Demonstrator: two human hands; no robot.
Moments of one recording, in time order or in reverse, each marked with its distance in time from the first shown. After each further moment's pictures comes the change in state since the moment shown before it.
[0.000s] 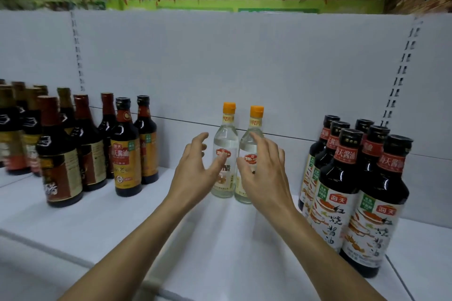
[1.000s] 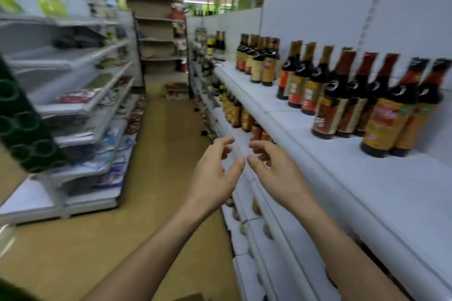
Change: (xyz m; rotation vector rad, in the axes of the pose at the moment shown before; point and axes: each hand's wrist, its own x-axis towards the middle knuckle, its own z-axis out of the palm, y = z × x) left_hand -0.306 -0.036 -0.258 0.416 0.651 -0.491; right_hand -0.190 -0.259 0.141 0.687 -0.957 -0.427
